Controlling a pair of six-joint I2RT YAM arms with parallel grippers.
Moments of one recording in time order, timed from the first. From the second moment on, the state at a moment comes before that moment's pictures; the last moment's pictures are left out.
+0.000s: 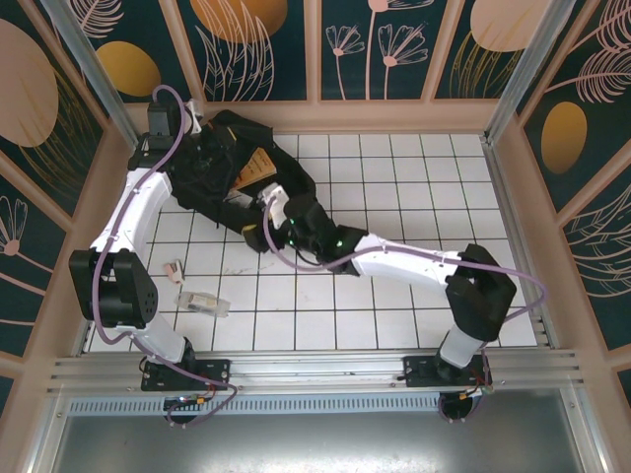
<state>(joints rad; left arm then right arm) -0.06 1.66 1.52 -0.39 0.52 -0.71 1.04 1.66 1.17 0.13 -0.02 0.22</state>
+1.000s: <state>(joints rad) -0.06 1.66 1.56 -0.46 0.52 -0.71 1.31 2.34 1.76 -0.31 -0.10 0.10</state>
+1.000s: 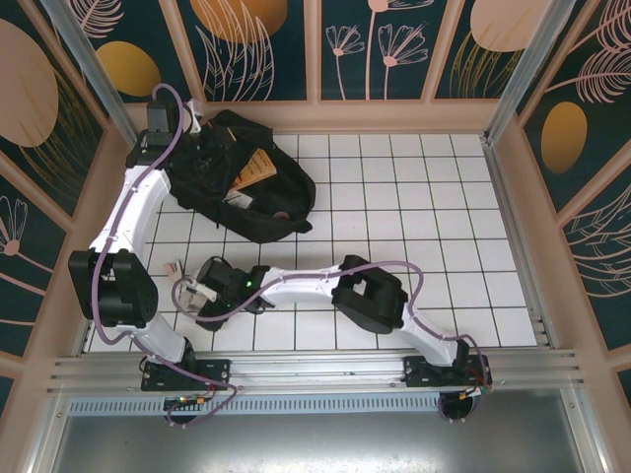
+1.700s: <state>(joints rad) -0.05 1.69 1.60 -0.51 0.52 -0.71 1.35 2.32 1.71 -0.27 0.09 0.01</state>
